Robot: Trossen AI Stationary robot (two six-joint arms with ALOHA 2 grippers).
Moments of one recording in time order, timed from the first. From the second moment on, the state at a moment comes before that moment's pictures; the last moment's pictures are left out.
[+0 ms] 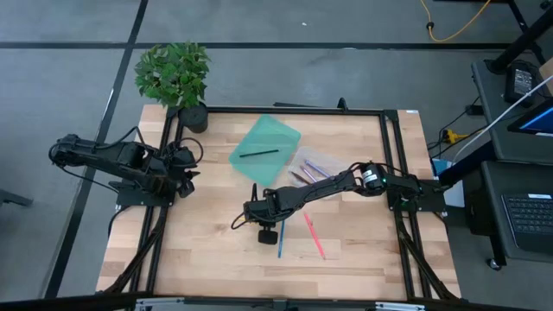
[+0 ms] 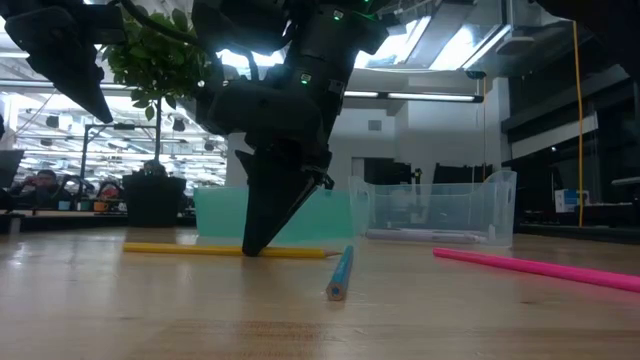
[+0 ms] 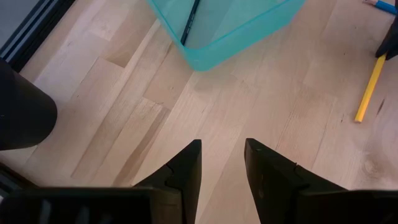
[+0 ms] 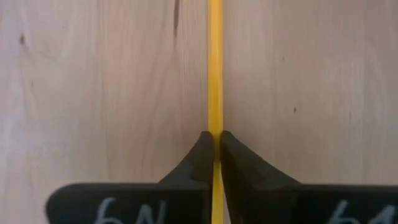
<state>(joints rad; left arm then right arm) -0.17 0.62 0.69 -1.11 -0.40 -0.55 0.20 2.39 1.89 -0.77 0.03 0.26</state>
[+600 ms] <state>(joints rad) -0.17 0.62 0.69 -1.11 -0.40 -0.55 0.20 2.39 1.95 -0.83 0.03 0.26</state>
